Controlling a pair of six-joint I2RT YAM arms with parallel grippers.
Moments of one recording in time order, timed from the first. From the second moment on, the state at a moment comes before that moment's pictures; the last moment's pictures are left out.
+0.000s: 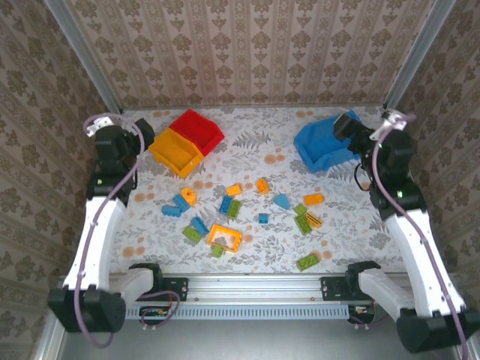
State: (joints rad) left arm -0.05 1.10 1.10 -0.44 -0.16 -0.57; right arm 0.10 1.02 1.13 -0.45 0.12 0.56
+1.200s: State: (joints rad) left arm -0.01 1.99 1.55 -0.82 0.13 -0.62; right arm -0.04 1.58 1.29 -0.69 0.00 0.73
